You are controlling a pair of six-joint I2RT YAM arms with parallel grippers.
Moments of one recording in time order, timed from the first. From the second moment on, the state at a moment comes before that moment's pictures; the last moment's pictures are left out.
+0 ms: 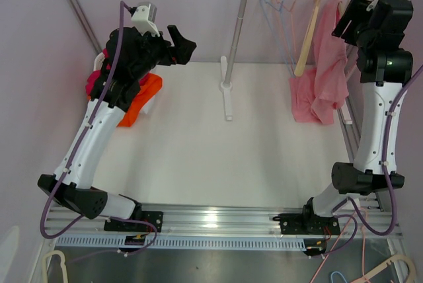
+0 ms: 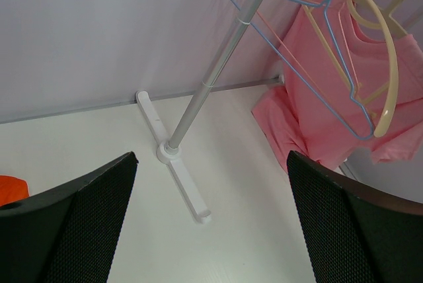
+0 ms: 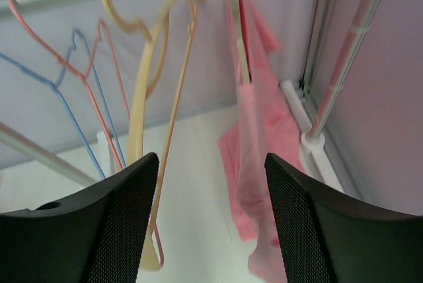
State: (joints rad) left arm -0.38 1.40 1.71 -0.38 0.13 -0.31; right arm -0.05 1.61 2.25 -0.87 0.13 0.20
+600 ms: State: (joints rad) left arm -0.38 1.40 1.71 -0.38 0.12 -0.31; right arm -0.13 1.96 2.44 -0.68 0.12 0.13
